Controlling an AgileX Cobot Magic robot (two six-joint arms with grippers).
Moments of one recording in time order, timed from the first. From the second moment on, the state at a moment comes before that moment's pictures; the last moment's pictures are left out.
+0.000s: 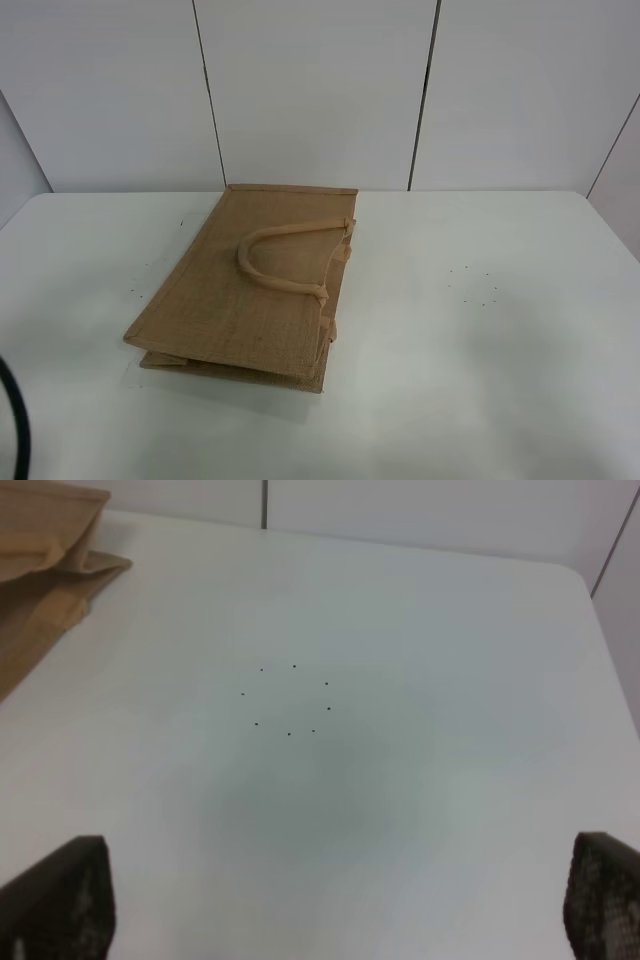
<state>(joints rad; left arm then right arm) -0.03 0.33 -0.50 -0.03 1.05 0.03 0.02 0.00 -0.50 0.05 1.03 -0.09</state>
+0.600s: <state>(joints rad) -0.03 0.00 -0.50 -0.04 1.05 0.03 0.02 0.00 -0.50 0.05 1.03 -0.09</state>
